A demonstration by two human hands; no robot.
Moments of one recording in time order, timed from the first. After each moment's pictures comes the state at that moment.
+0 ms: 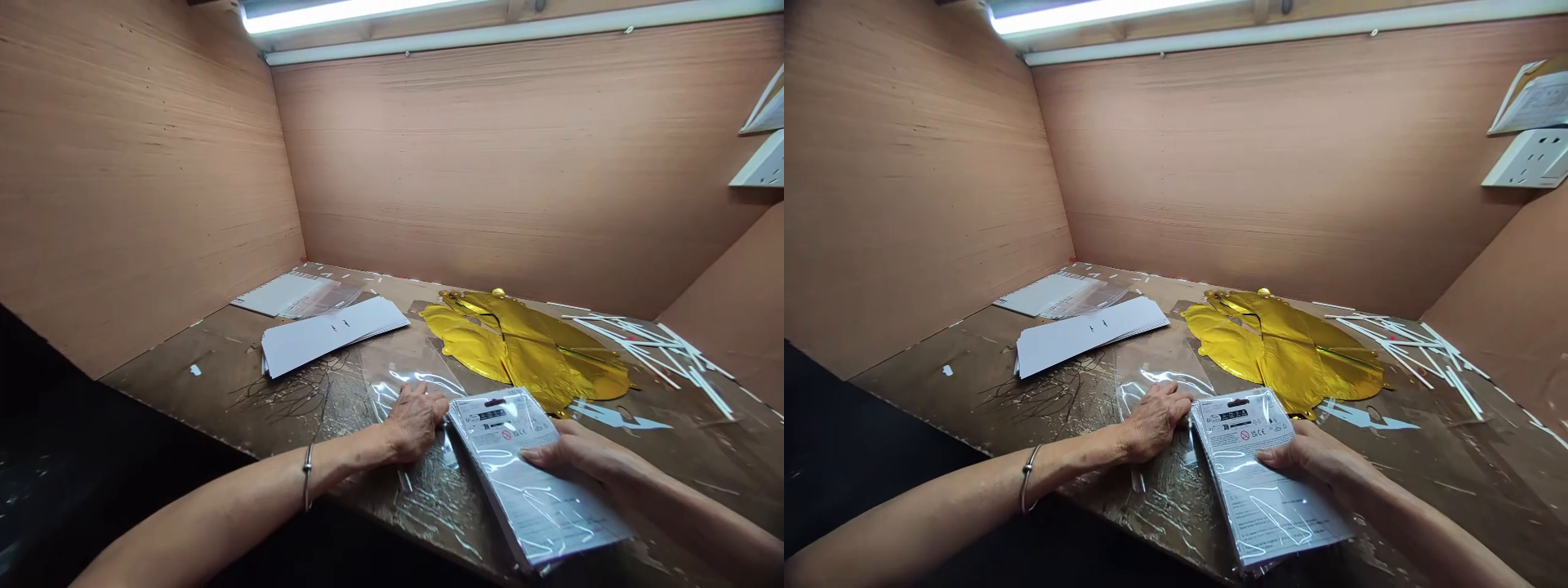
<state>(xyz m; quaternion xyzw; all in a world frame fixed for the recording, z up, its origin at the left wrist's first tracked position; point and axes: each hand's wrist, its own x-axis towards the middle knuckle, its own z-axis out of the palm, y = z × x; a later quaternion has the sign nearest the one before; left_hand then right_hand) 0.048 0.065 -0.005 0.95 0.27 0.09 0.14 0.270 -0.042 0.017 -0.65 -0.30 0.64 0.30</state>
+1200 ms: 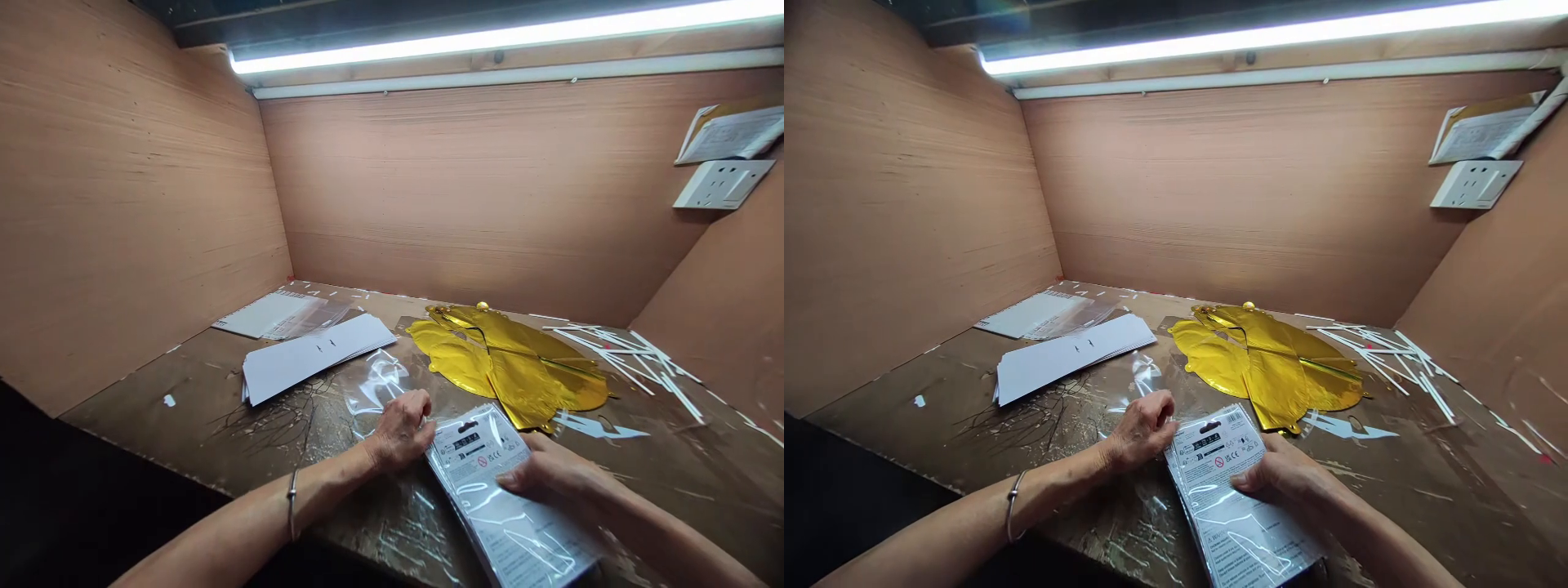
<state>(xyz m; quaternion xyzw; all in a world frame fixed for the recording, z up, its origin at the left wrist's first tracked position) 0.054 0.075 -0.001 0.92 0.34 0.15 0.12 0.259 -0.035 0.008 -0.61 -0.36 0.63 0.31</state>
